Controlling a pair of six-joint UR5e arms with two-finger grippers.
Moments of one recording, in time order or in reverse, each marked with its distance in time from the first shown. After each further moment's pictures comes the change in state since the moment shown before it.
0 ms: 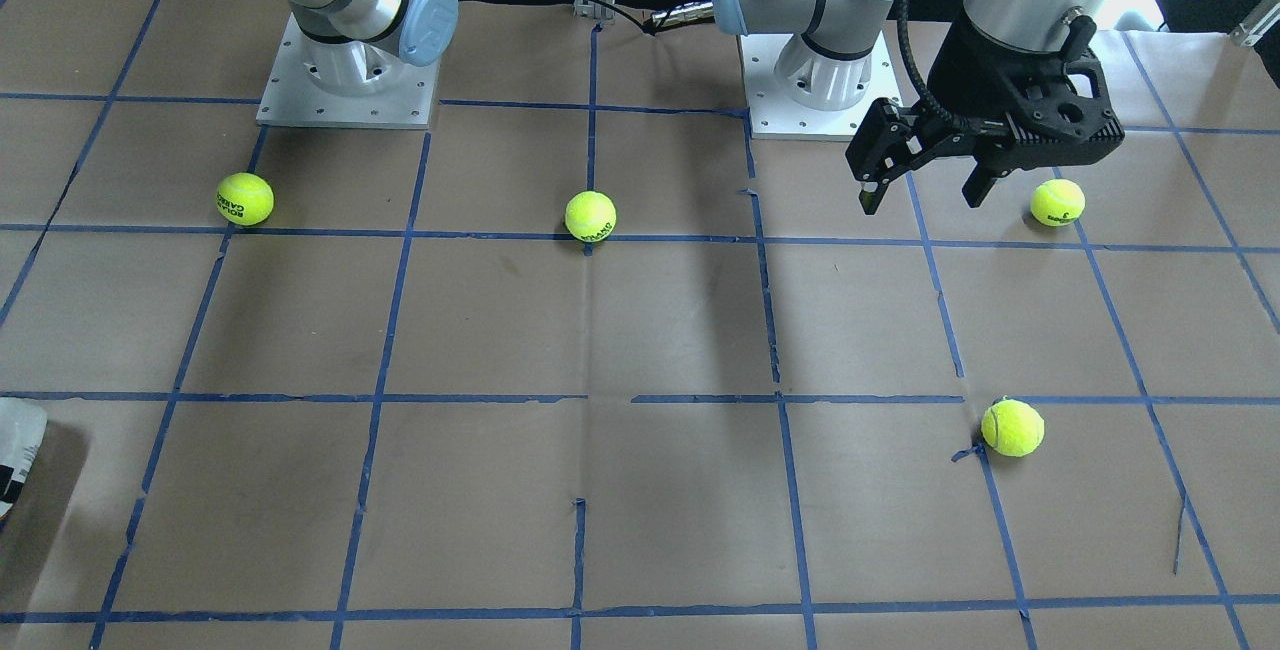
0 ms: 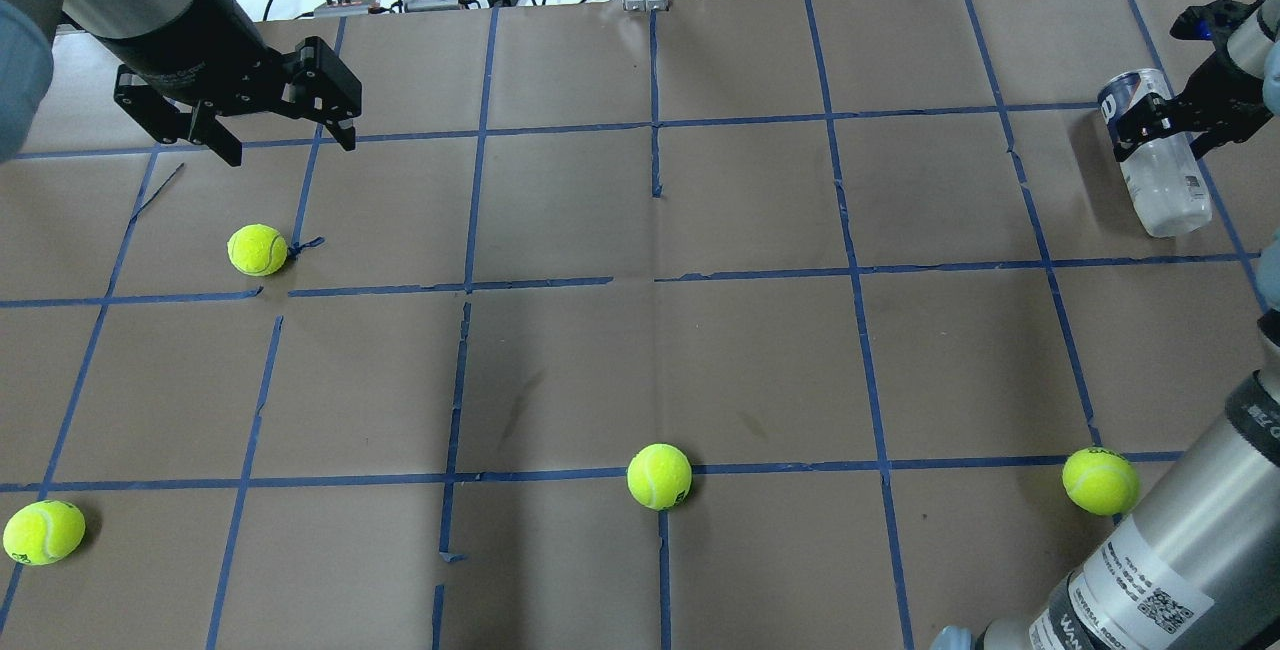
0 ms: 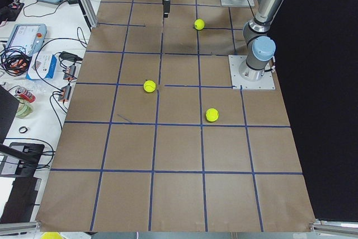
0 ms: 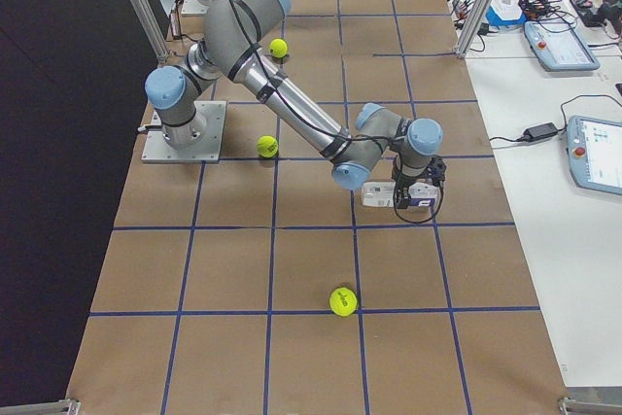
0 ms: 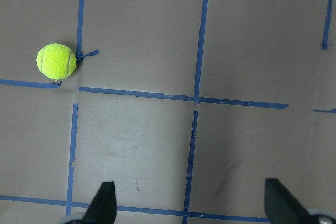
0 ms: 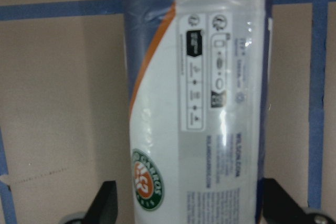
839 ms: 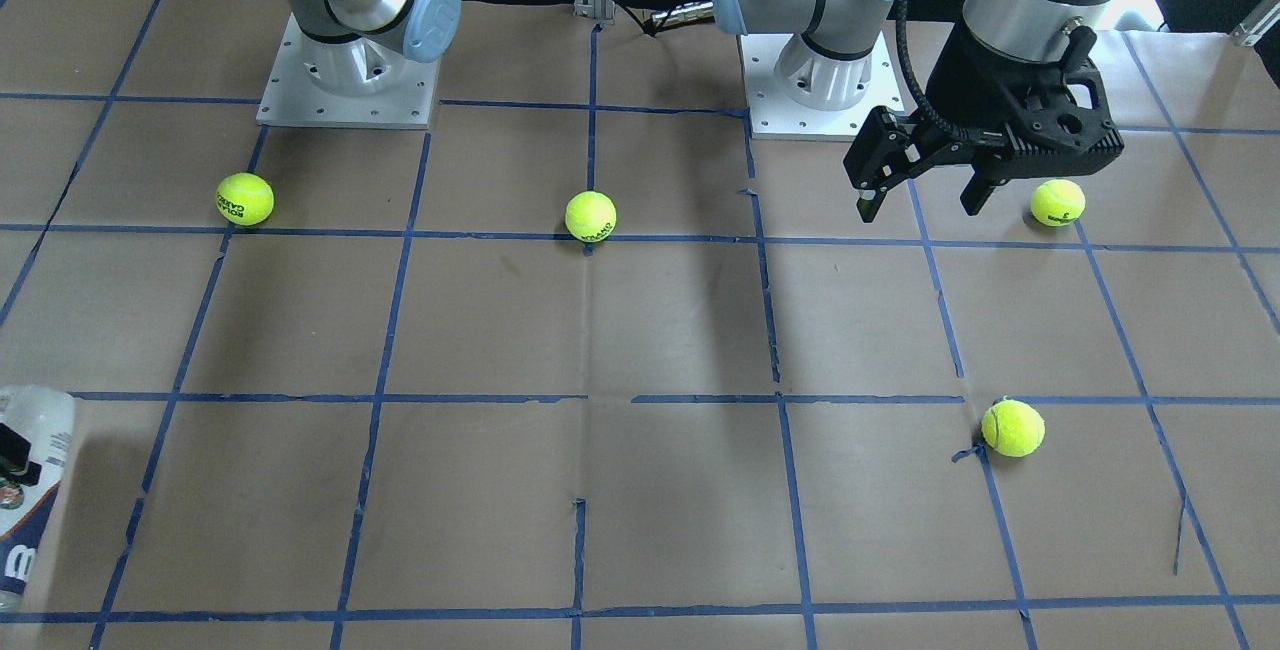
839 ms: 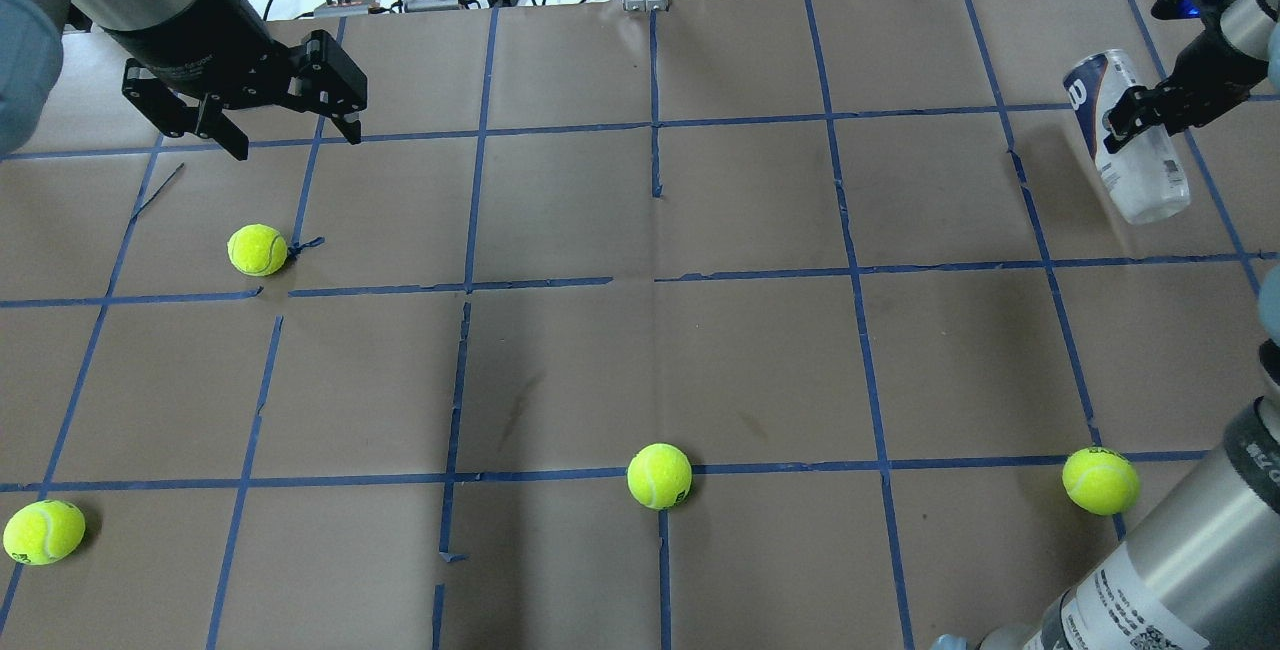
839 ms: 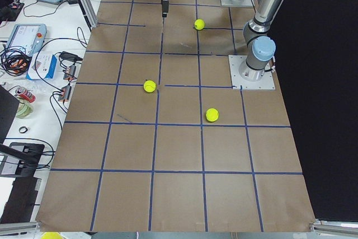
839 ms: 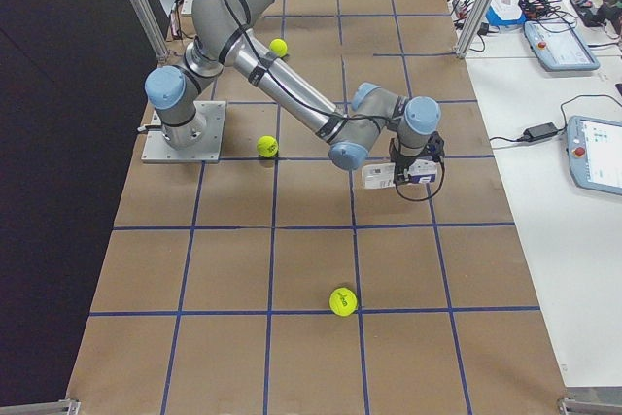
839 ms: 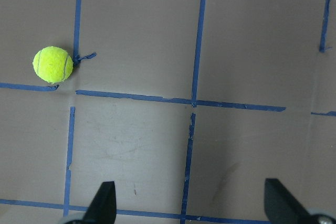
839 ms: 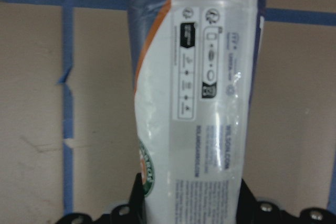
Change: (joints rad) left arm -0.004 -0.016 0.015 0.001 -0.003 -0.004; right arm 0.067 -0.120 0.068 0.053 0.076 -0.159
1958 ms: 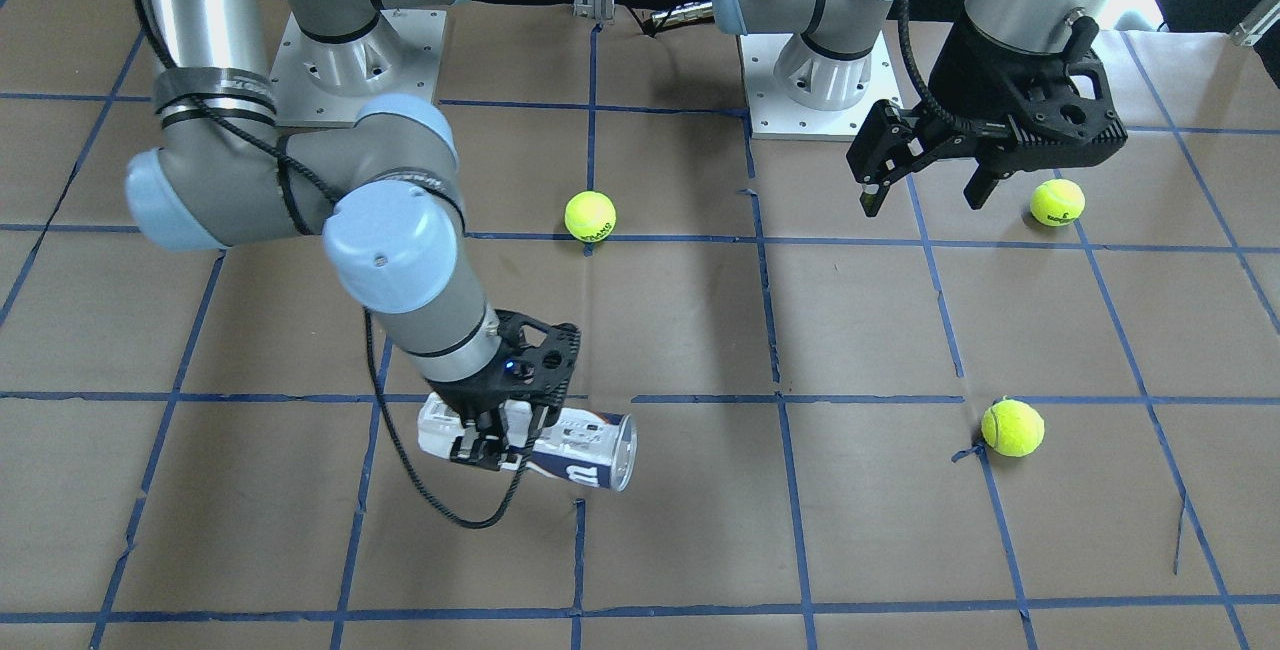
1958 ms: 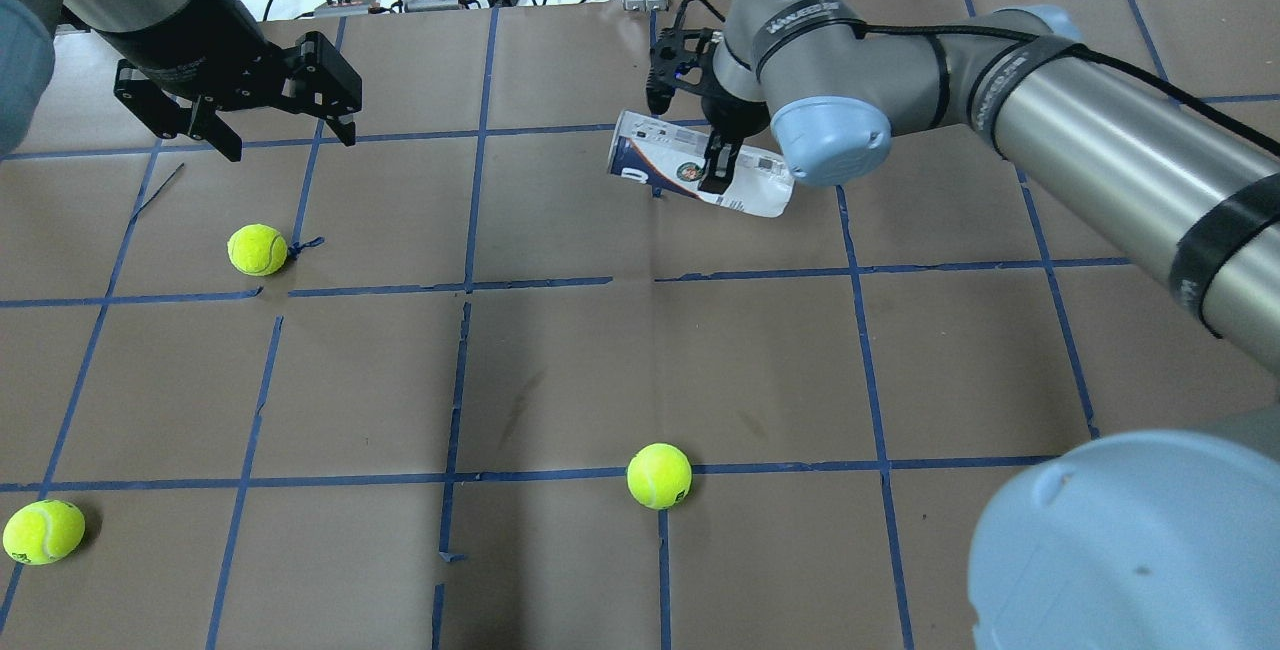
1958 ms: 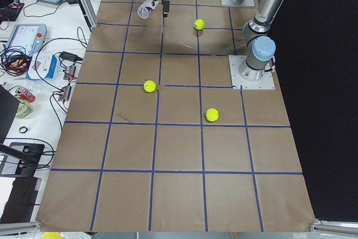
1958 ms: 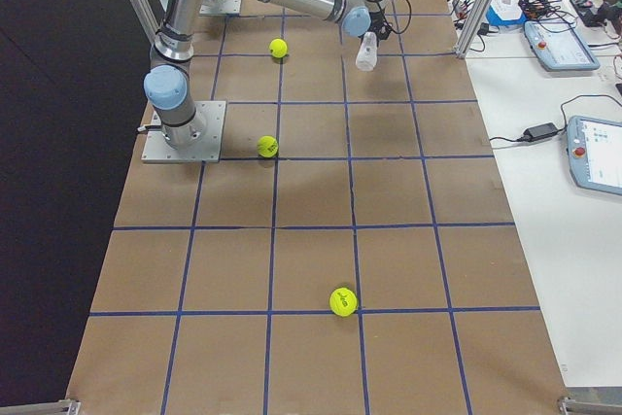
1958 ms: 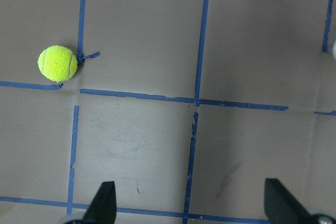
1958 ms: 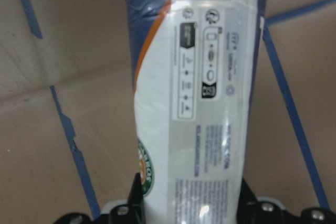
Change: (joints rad) left arm 0.003 0.010 -0.006 -0.002 0.007 0.001; right arm 0.739 -0.092 0.125 -0.183 0.022 -0.456
